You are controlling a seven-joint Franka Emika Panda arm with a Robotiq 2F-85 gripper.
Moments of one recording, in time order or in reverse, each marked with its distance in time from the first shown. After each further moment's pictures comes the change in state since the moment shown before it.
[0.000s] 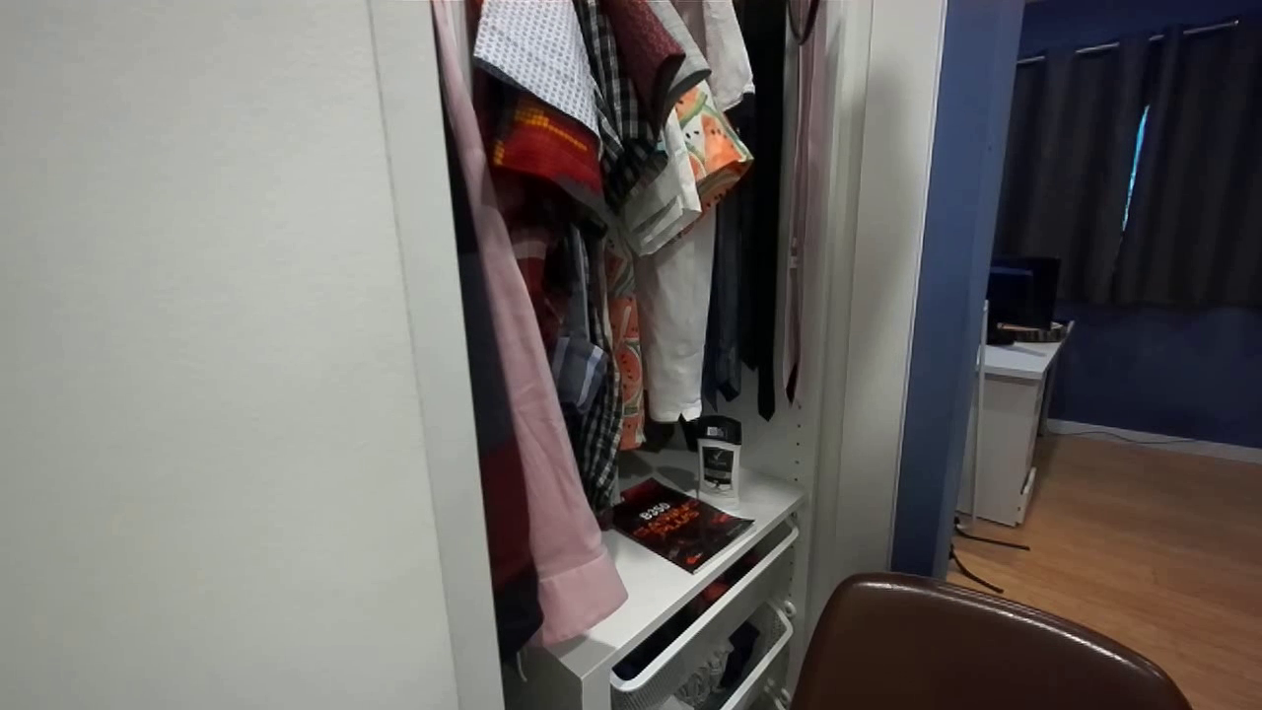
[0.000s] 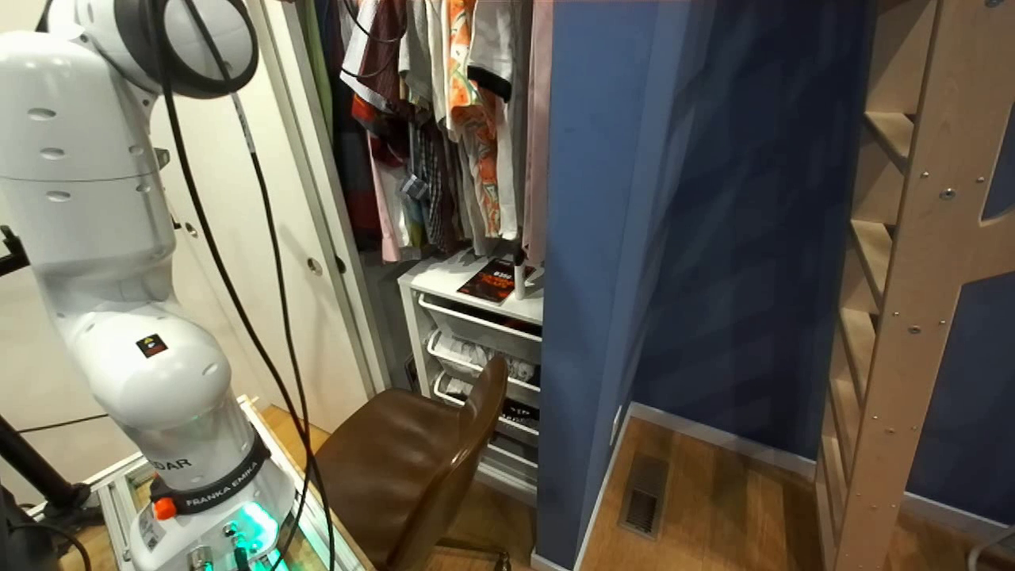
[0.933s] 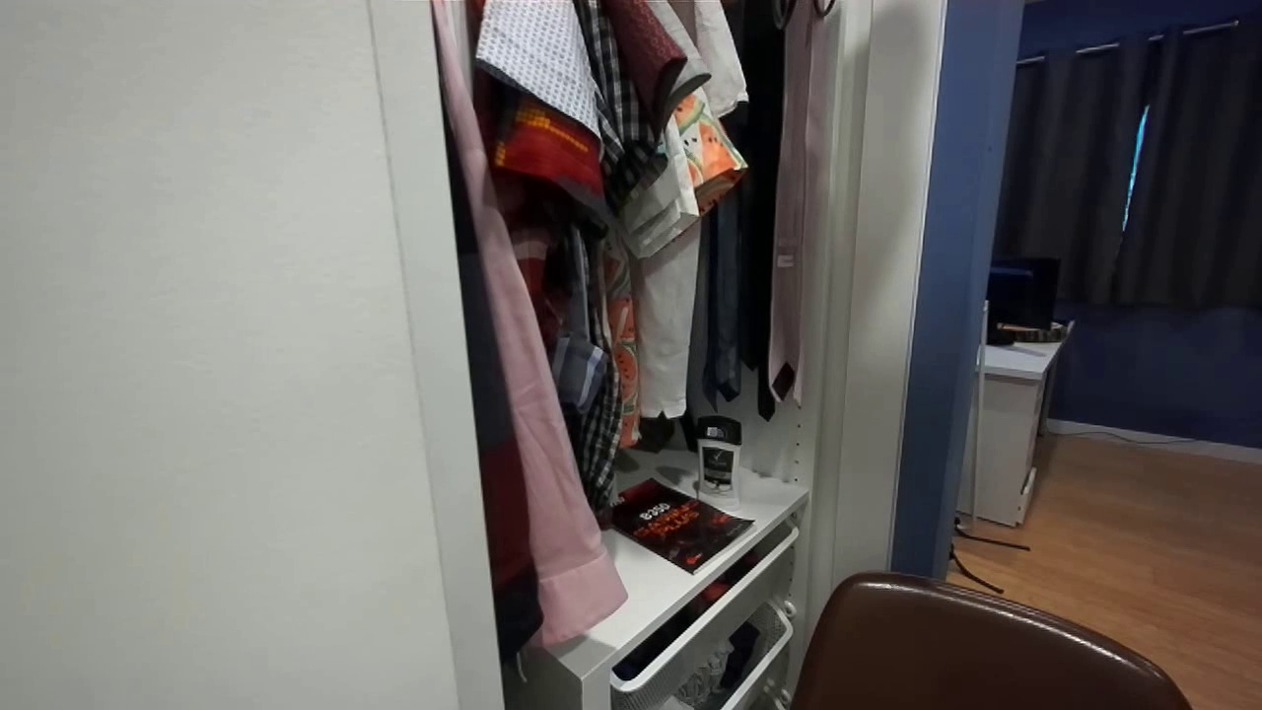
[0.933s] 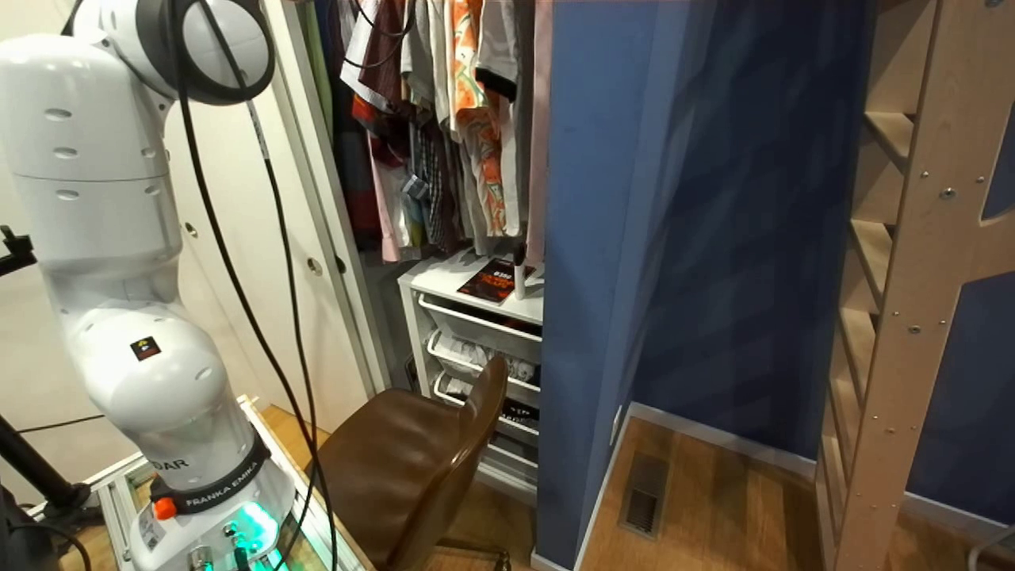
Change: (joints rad) arm -0.055 0.042 0.012 0.017 0.296 0.076 -0.122
